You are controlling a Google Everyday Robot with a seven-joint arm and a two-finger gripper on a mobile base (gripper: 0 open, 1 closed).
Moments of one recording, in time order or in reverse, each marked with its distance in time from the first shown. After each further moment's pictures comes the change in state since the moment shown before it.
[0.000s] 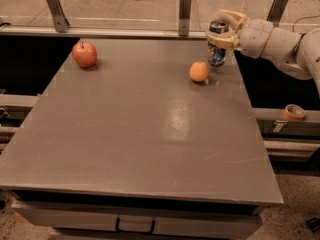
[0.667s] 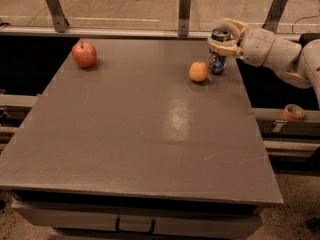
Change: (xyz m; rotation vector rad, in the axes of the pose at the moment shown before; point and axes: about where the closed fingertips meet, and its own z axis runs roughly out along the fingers) arm 0.014 0.015 -0.012 -0.021 -0.052 0.021
